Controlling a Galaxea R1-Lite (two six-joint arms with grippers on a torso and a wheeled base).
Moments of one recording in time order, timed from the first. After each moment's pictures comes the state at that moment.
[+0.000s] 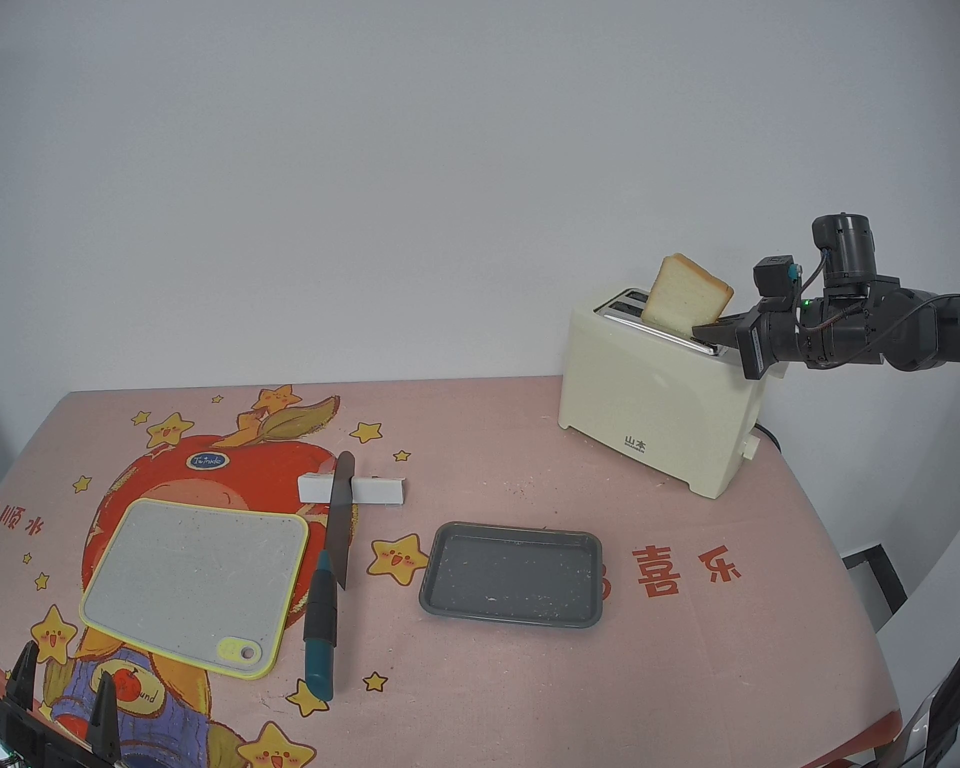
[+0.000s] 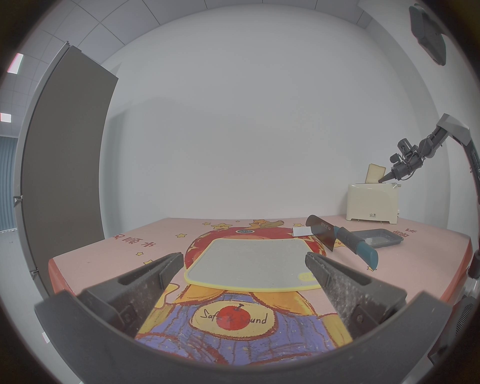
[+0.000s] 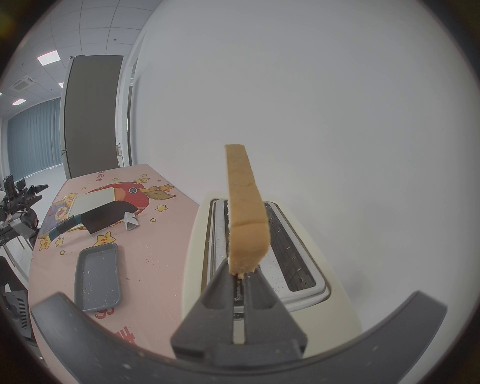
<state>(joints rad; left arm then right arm) -0.01 0.02 -0.02 0.00 -0.04 0.02 0.15 1.92 -1.44 0.00 0.44 -0.40</state>
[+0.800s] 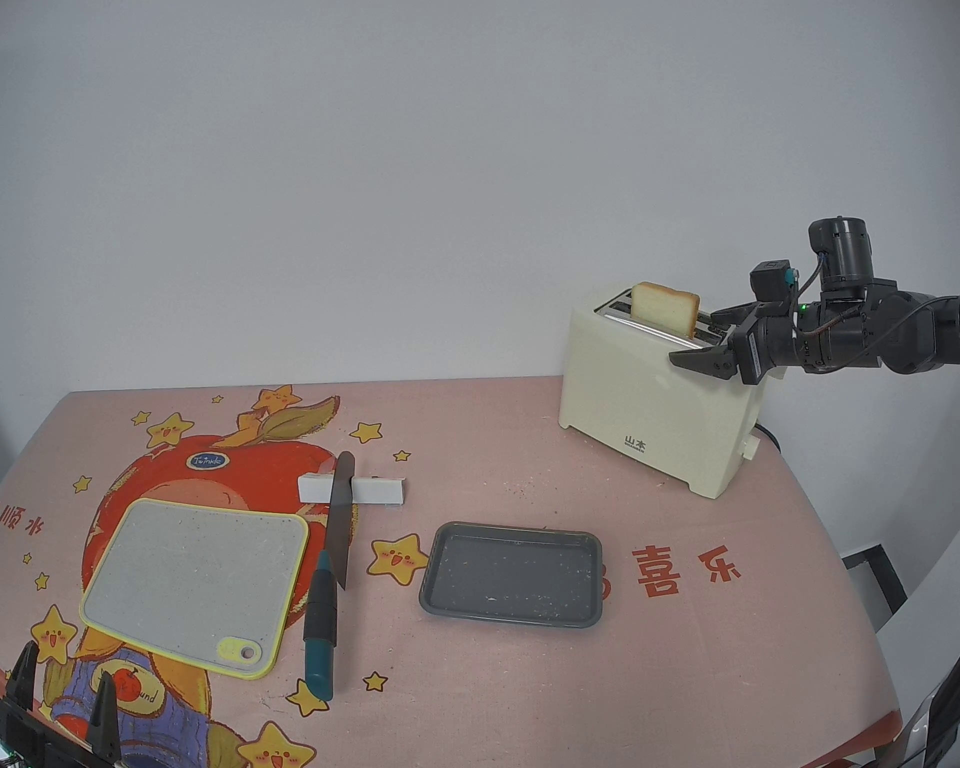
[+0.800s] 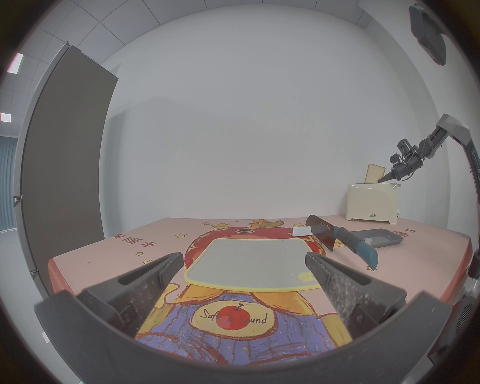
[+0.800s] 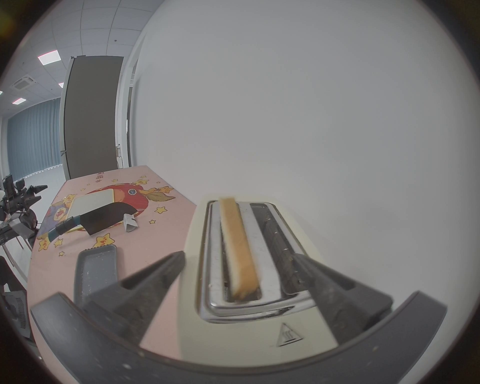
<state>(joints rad) -0.01 0.02 -0.02 0.00 -0.04 0.02 0.15 1.93 -1.43 0.01 0.44 -0.40</state>
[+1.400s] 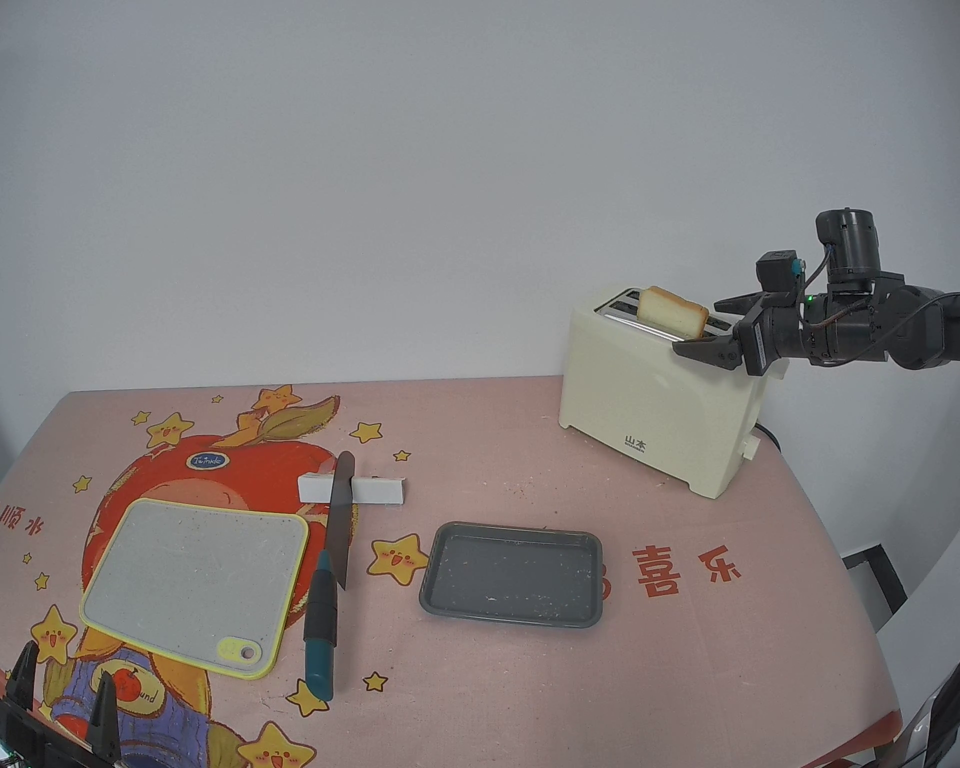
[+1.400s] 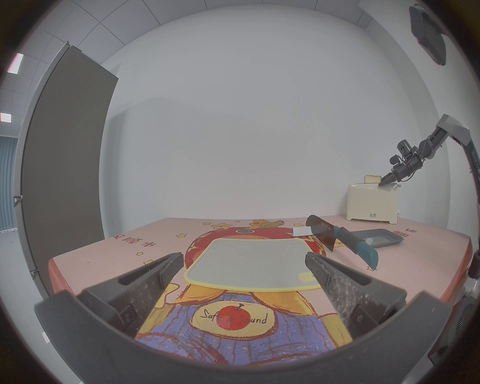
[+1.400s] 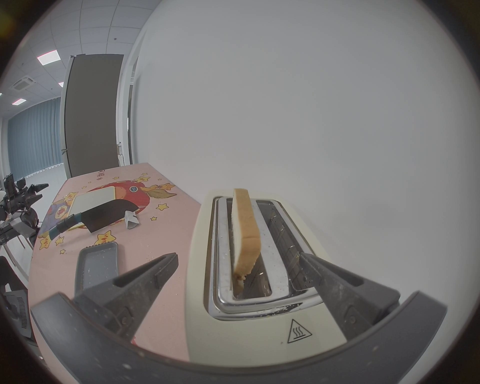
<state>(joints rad) -0.01 0.02 -0.02 0.00 -0.04 0.02 0.15 1.89 -1.43 0.00 0.45 -0.39</state>
